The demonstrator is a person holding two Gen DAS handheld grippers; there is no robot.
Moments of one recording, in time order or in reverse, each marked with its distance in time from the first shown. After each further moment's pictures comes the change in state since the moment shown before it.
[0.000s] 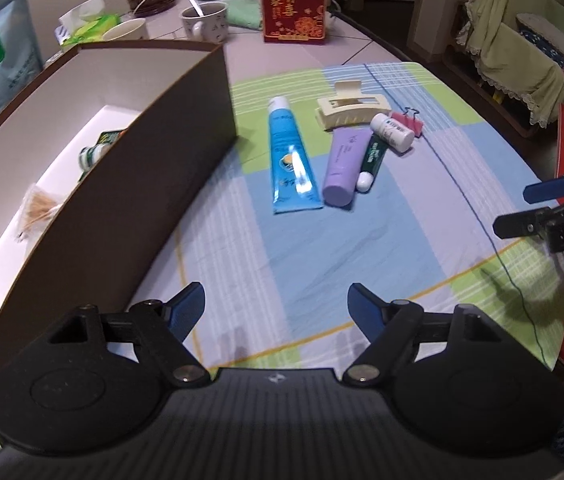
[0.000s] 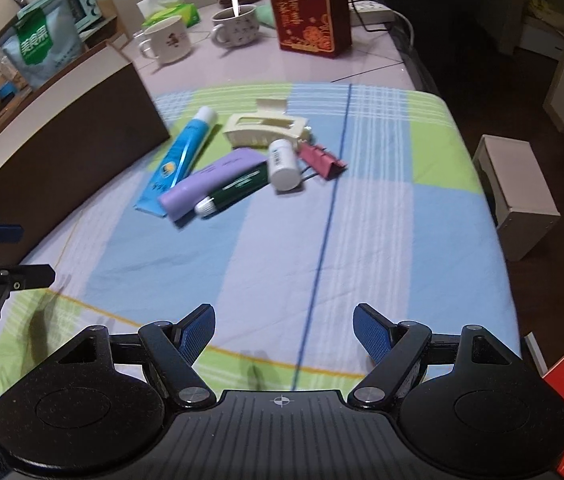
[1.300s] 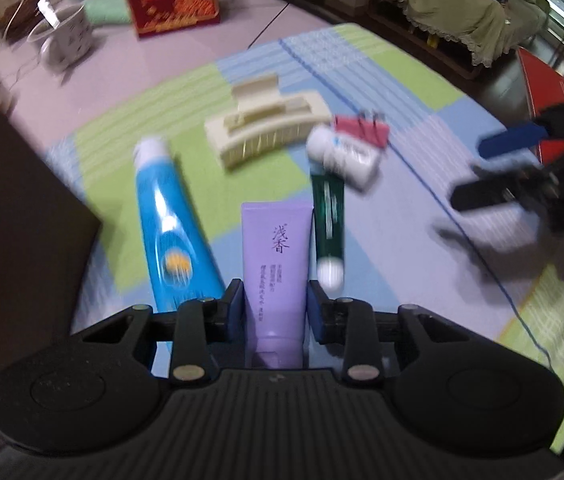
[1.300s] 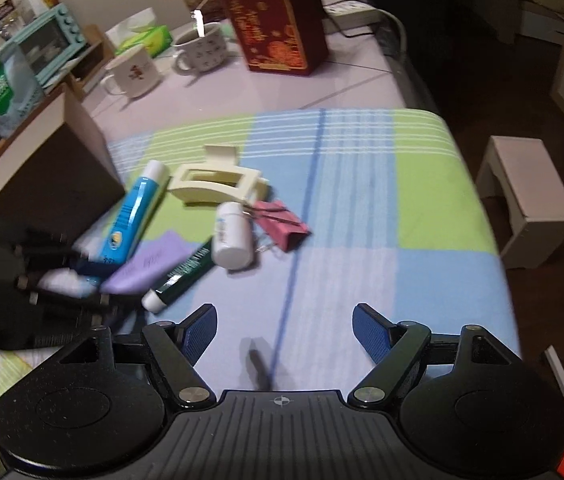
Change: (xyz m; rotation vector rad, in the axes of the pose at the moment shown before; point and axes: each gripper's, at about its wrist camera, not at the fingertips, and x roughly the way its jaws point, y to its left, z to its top) left arm 0.113 -0.038 0.069 0.184 0.107 -0.144; right arm 0.050 -0.046 0.056 0.048 -0.019 0.084
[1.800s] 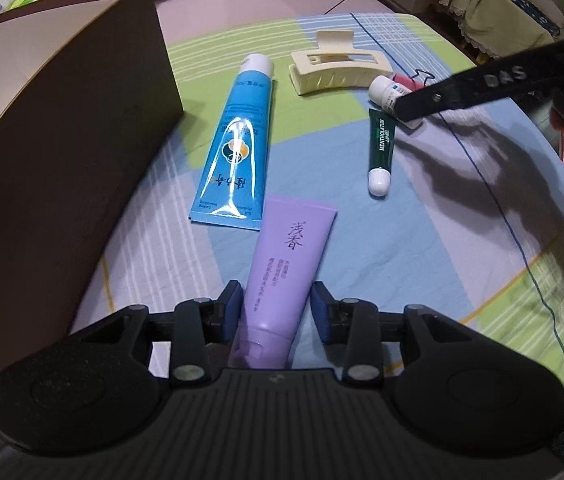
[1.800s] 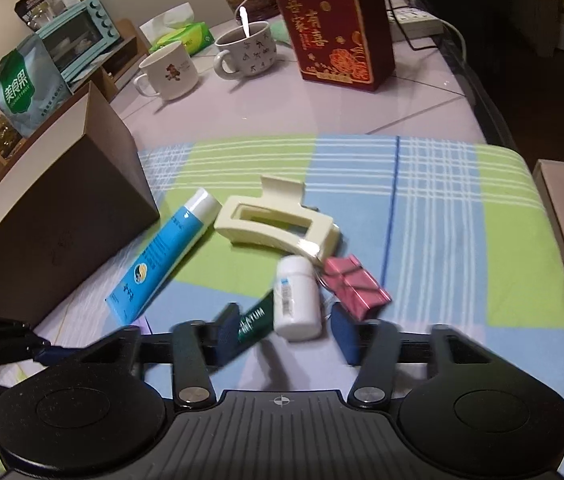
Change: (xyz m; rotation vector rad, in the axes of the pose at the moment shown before) left arm -0.030 0.021 -0.044 -0.163 0.022 0.053; right arm 0.051 0.024 0.038 -0.051 -0.002 0.069
